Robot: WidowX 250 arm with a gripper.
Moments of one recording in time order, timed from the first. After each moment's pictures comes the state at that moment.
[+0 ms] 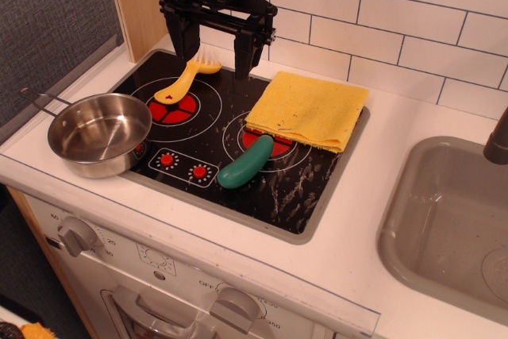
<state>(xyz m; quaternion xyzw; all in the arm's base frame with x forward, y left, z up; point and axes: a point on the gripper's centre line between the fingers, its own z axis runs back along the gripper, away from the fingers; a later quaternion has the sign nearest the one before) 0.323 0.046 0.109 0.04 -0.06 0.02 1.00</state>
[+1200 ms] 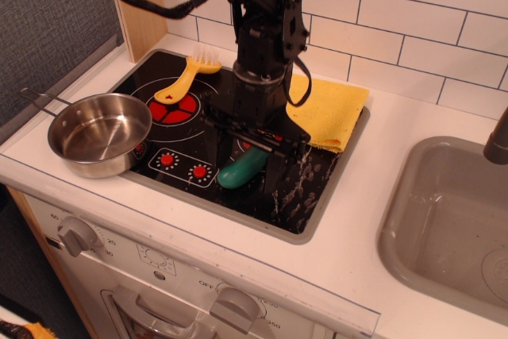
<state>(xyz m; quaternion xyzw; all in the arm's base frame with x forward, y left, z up) 0.289 -0.002 0.022 0.03 0.02 -0.03 1.00</state>
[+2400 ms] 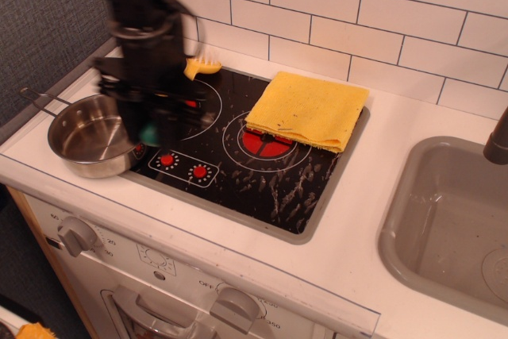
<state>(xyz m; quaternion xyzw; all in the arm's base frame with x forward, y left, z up) 0.241 0.079 0.076 0.03 -0.03 0.03 1.00</state>
